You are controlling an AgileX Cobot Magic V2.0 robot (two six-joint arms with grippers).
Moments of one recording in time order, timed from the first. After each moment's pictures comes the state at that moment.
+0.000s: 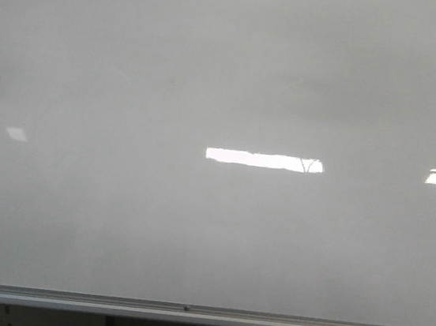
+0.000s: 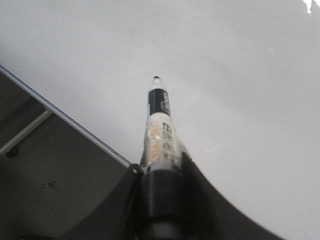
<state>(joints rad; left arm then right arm) -0.26 0.74 -0.94 -0.24 0.93 0.38 0.42 0.80 -0.89 0.16 0.71 -0.25</state>
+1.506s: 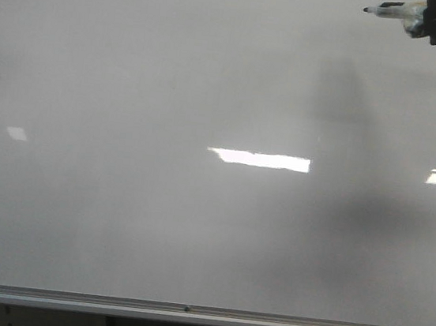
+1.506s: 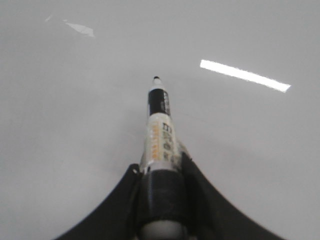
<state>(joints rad) -0.25 0.74 -0.94 -0.24 0.90 0.38 0.27 1.17 -0.64 0.12 -0.21 -0.23</state>
